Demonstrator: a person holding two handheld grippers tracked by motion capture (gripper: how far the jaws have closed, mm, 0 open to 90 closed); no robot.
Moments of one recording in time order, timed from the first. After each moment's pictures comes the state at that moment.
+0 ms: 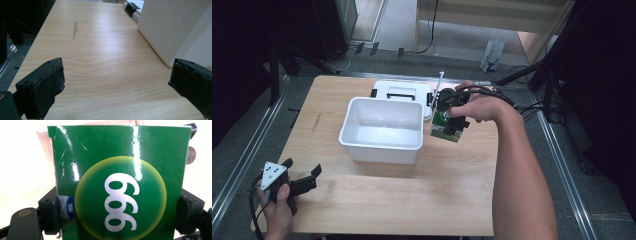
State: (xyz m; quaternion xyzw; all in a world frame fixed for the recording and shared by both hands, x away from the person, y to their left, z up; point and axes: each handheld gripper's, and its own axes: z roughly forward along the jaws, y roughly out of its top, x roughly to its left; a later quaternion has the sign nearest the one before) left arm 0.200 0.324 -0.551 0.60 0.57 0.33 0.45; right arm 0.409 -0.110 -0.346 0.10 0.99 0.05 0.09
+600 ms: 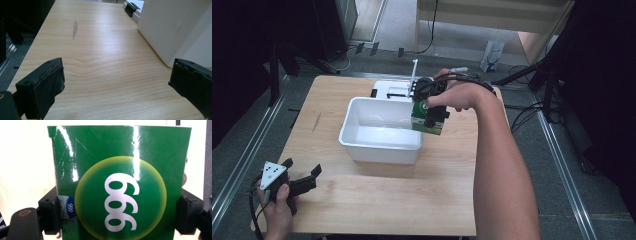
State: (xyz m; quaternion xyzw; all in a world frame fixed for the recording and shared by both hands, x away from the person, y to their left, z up) left arm 0.200 0.325 -0.551 0.60 0.57 0.32 0.46; right arm 0.409 -0.052 -0.319 0.06 0.99 0.04 0.09
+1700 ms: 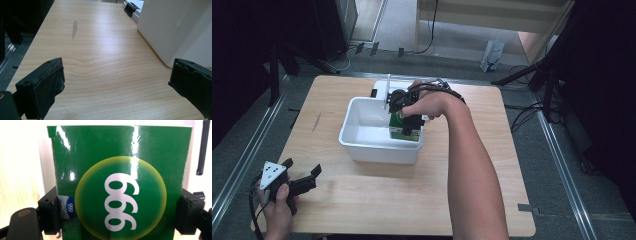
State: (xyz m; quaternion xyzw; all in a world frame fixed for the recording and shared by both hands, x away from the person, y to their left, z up) left arm 0.200 0.325 -0.551 0.60 0.57 0.32 0.46; right arm 0.413 0.005 -0.367 0.02 1.00 0.05 0.07
